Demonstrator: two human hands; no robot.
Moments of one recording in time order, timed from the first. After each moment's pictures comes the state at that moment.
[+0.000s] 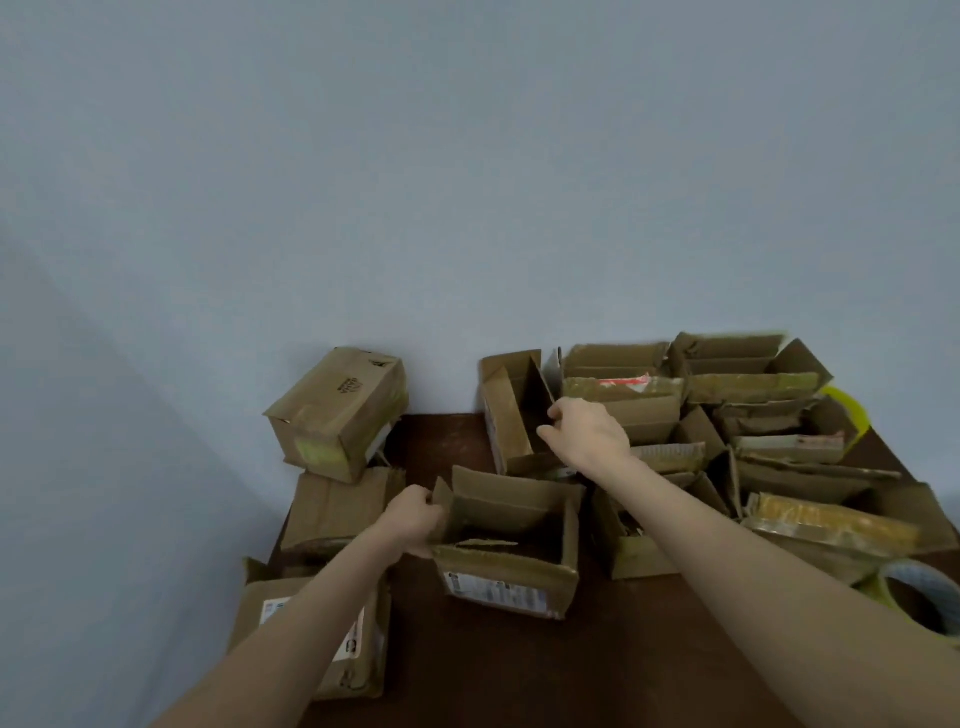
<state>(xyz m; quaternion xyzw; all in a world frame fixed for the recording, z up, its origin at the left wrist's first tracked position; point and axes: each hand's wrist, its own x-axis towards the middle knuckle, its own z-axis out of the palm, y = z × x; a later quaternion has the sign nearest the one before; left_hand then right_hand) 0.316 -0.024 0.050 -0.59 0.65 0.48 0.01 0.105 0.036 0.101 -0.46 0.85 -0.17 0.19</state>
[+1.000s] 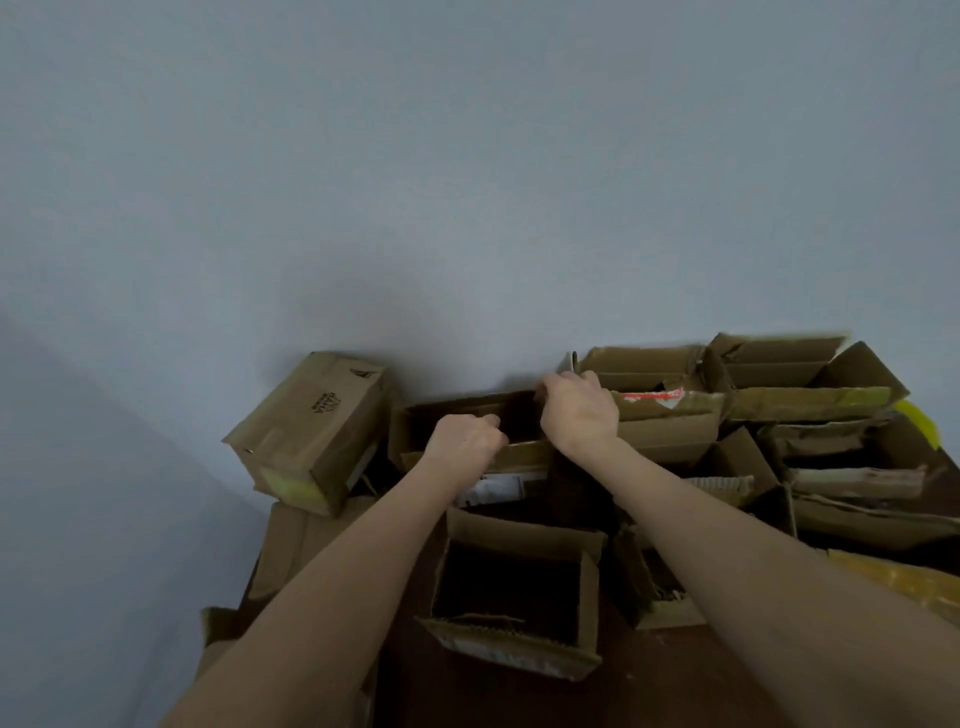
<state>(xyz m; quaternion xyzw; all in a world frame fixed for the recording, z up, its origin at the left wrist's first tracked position) 0.207 -0.120 0.042 -0.28 0.95 -0.09 0.14 0.070 -0.059 0.065 -0.53 0.84 -0.11 0.09</state>
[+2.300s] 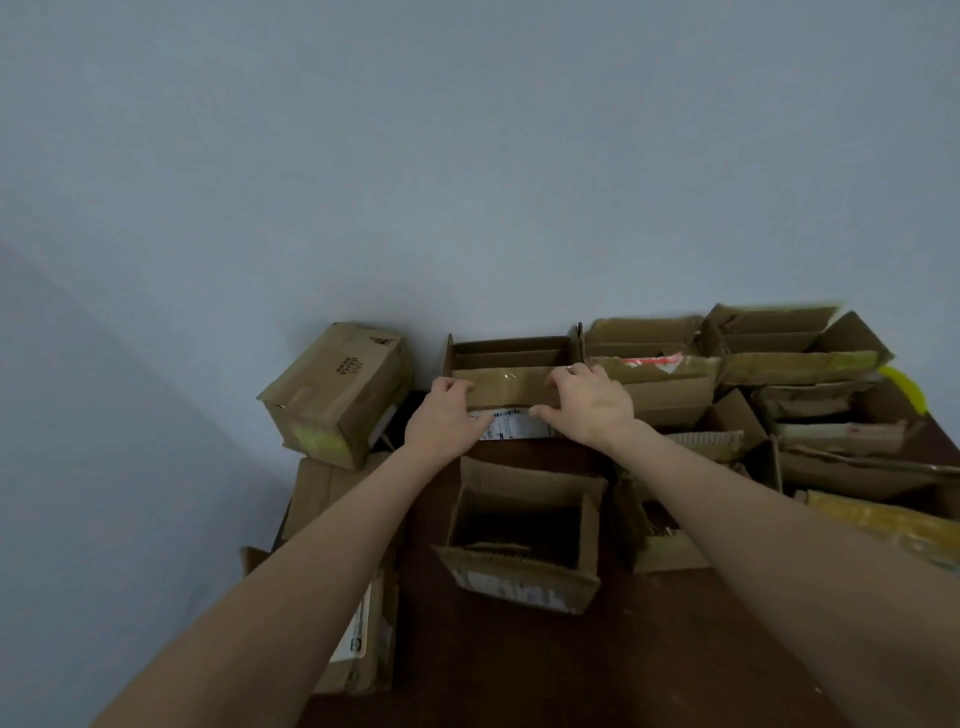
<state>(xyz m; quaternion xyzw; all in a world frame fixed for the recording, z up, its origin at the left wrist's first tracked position) 0.256 -0.094 0.051 -0.49 0.85 0.19 -0.06 0.084 -0.015 0.069 -0.56 0.81 -0.06 0.13</state>
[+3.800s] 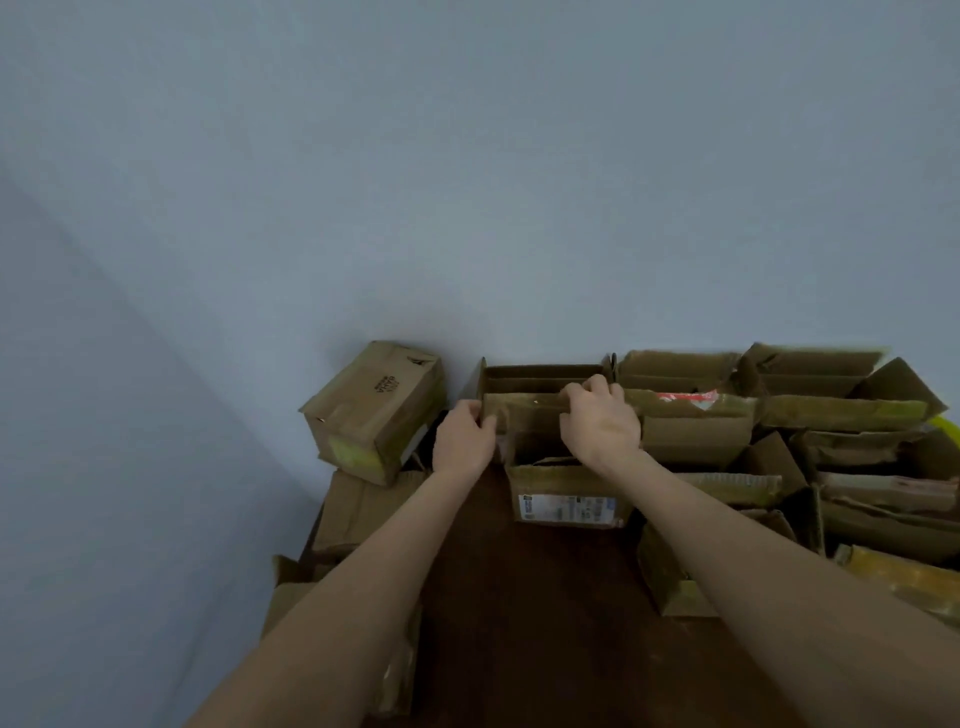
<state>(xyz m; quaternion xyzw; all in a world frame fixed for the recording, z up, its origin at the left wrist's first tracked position) 0.261 -0.093 0.057 -0.60 0.69 0.34 -0.21 0.108 -0.033 0.078 -0.54 0.83 -0.11 0.10</state>
